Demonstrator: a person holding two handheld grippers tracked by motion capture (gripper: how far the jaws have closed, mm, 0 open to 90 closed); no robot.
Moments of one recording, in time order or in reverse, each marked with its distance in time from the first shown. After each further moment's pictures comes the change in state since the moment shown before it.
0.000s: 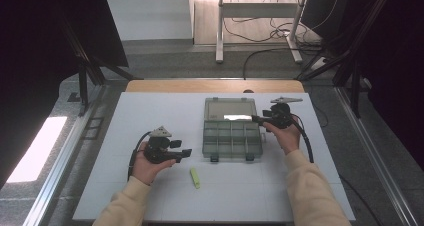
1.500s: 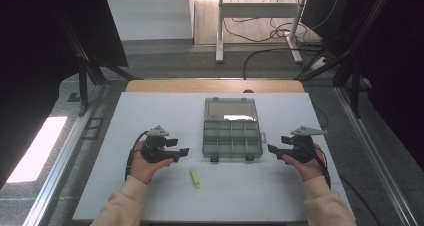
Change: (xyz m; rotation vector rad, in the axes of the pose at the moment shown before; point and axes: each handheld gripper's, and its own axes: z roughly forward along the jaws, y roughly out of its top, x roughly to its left) left arm 0.005 -0.001 -0.003 0.001 0.012 -0.003; right arm 0.019 -0.076 -0.083 0.008 -0.005 -0.028
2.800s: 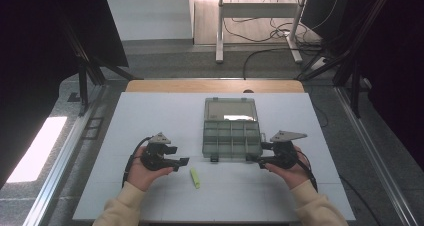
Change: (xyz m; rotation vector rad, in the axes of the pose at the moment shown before) left arm -0.016 -0.010 -0.007 0.084 0.015 0.027; right arm 0.064 0.012 0.010 0.042 0.135 -0.117
